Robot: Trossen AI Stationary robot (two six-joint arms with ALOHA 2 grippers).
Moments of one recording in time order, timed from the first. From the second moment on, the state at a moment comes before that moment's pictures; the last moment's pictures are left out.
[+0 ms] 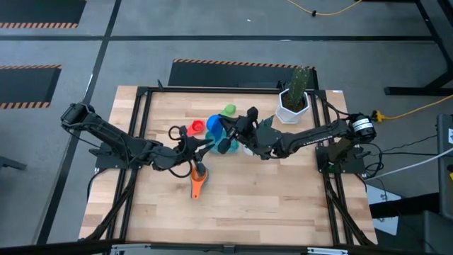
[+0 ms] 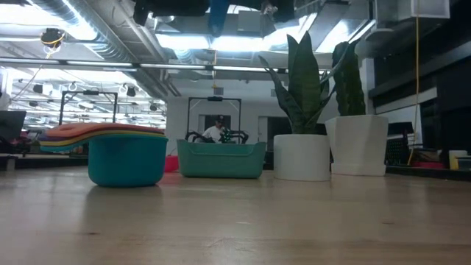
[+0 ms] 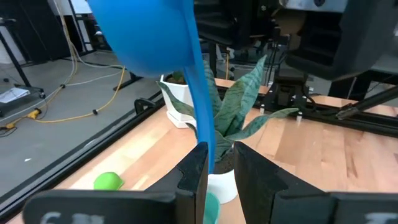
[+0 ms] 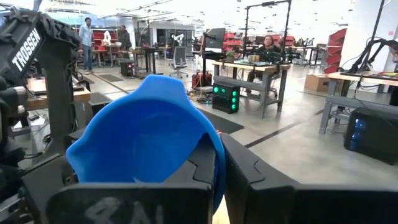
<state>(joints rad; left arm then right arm) -0.38 1.25 0.79 0.24 -0.88 -0.17 0.16 1.69 1.19 0.59 0.80 -0.03</state>
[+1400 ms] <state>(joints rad) -0.38 1.25 0.79 0.24 -0.91 -0.17 0.15 1.69 1.19 0.68 0.74 0.18</state>
